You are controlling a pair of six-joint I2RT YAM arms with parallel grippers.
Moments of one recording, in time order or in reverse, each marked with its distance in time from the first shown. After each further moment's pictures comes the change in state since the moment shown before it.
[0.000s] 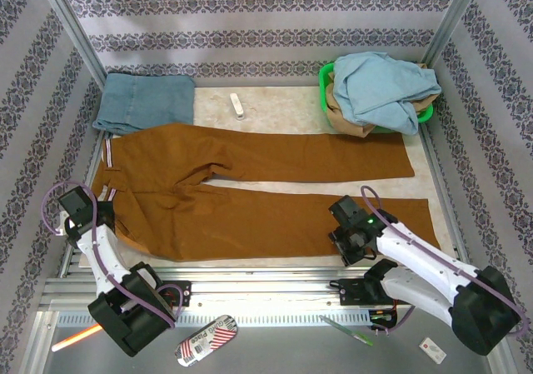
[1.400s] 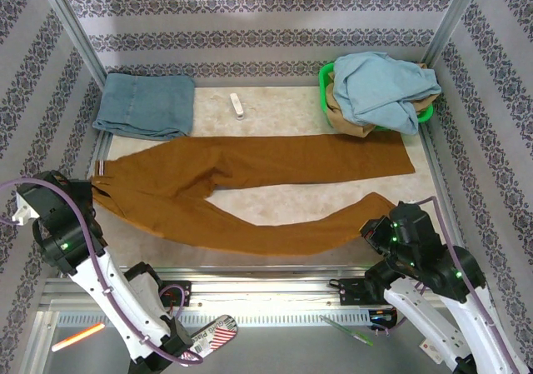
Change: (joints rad) left arm -0.014 -0.222 0.646 -0.550 0.025 0.001; right arm -0.086 -0.574 0.391 -0.415 0.081 -0.560
